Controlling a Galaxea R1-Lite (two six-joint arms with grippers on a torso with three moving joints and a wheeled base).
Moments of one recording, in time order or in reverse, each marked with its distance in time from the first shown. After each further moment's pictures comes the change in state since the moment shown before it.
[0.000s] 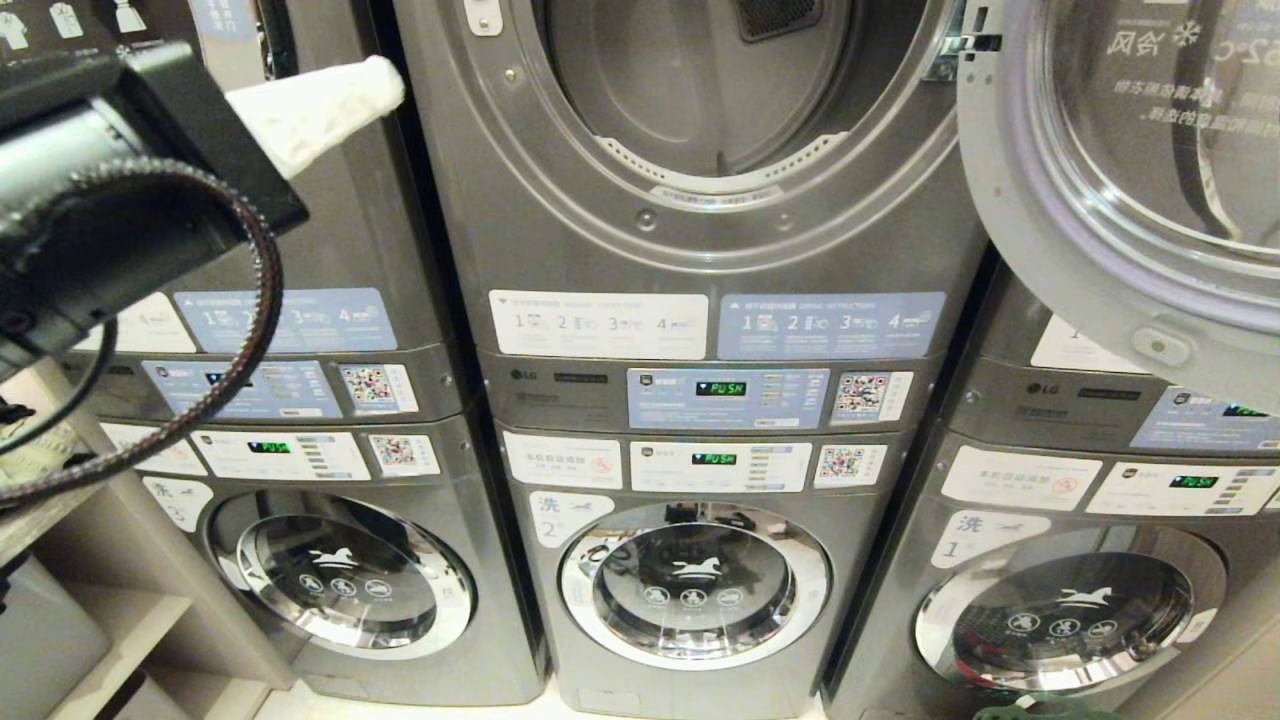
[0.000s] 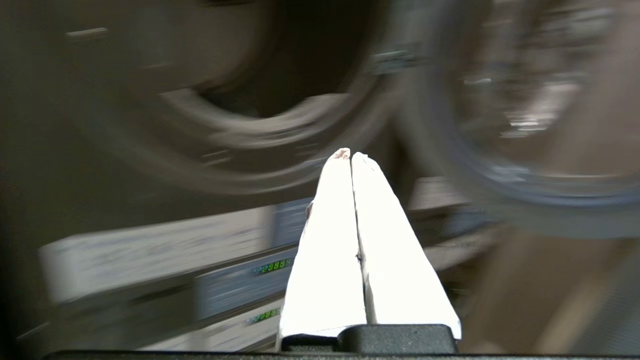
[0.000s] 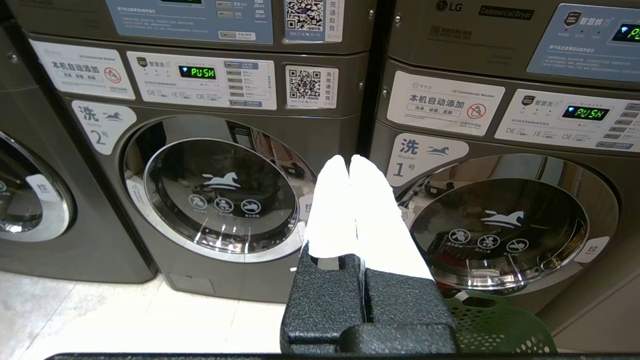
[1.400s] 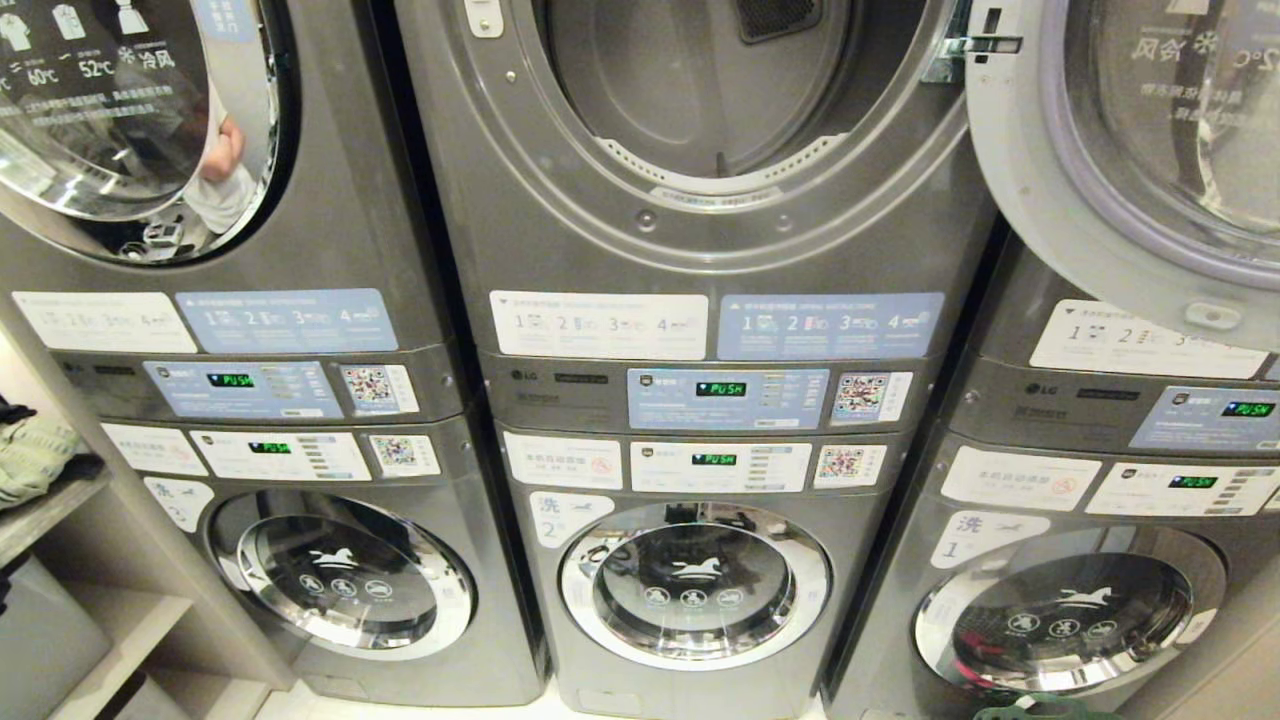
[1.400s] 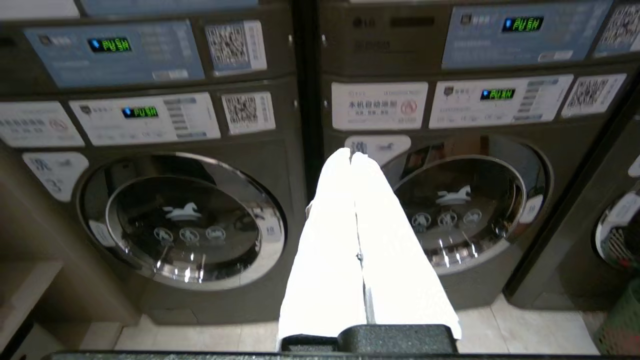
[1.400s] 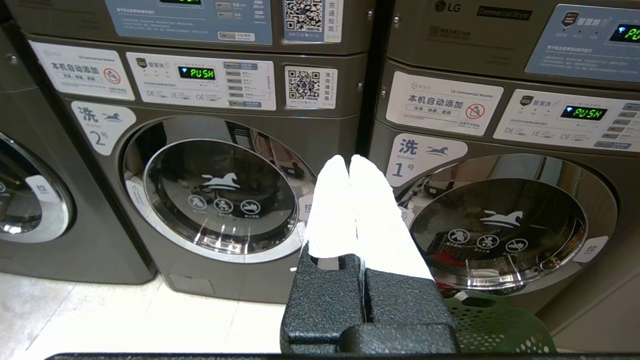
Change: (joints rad) left arm 0.535 -1.132 0.949 0.468 -0.034 0.179; right arm 0.000 0.000 0.000 0.000 0.000 -0.001
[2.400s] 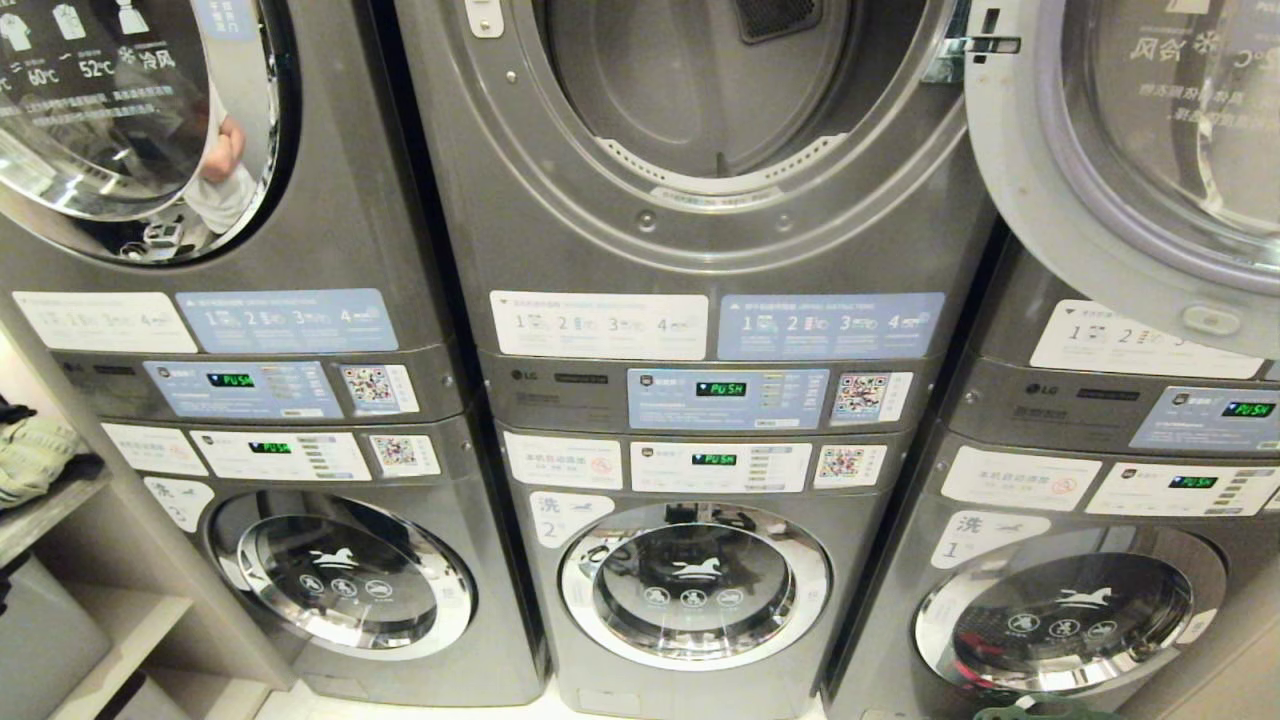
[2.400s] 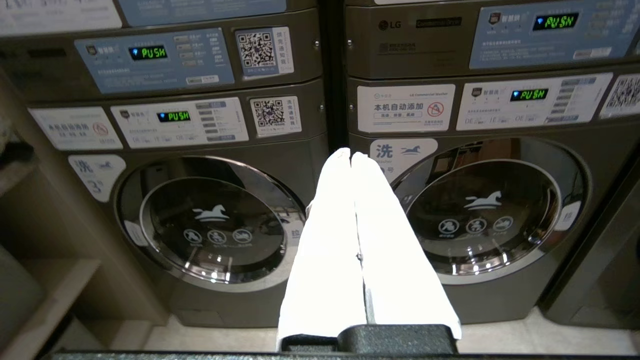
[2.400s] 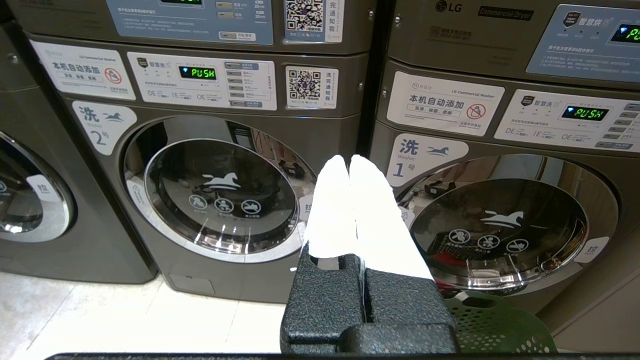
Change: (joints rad) left arm 0.004 -0.149 0.000 0.099 0.069 0.016; right arm 0.000 0.000 0.000 0.000 0.000 0.000
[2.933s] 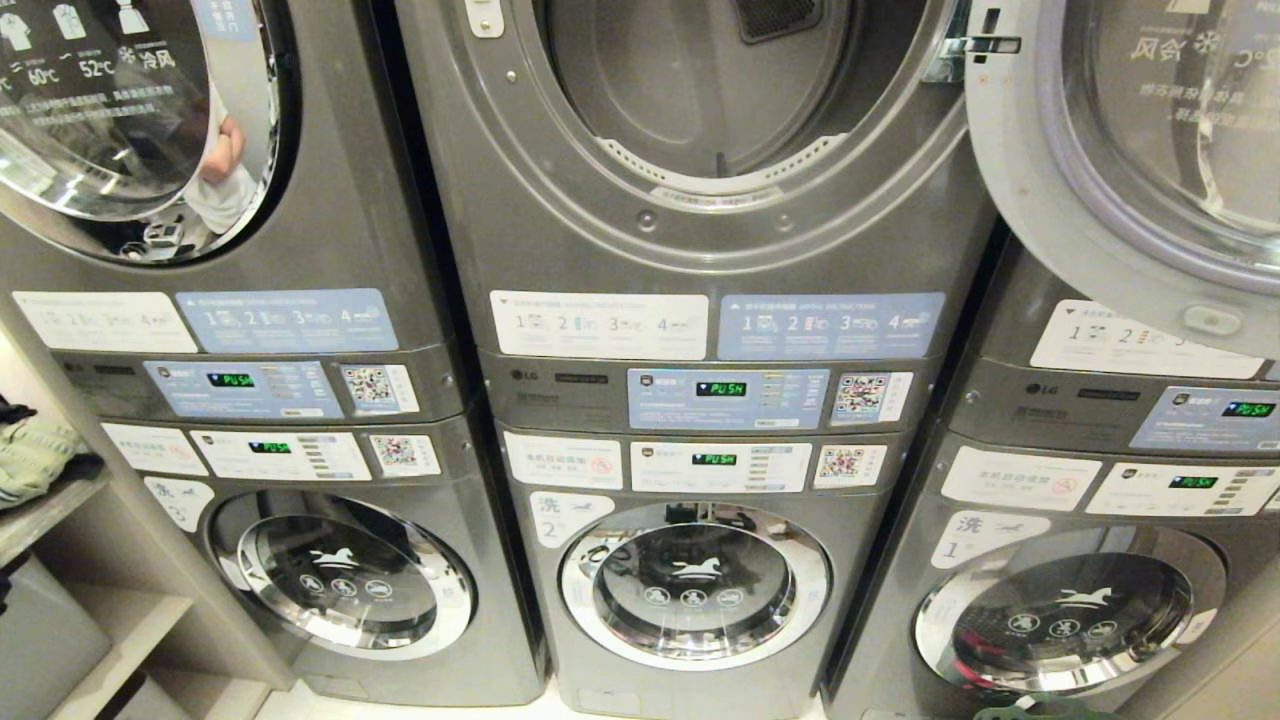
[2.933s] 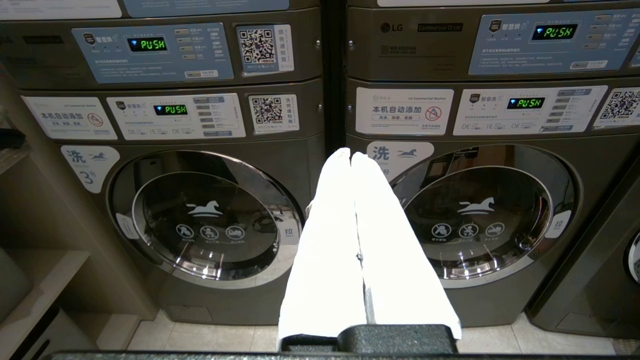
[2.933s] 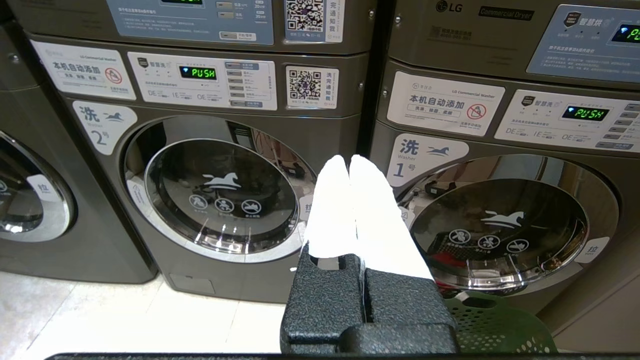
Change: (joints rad) left arm 0.000 0.000 0.000 0.000 0.005 -0.019; right arm 0.000 0.000 0.000 0.000 0.000 0.000
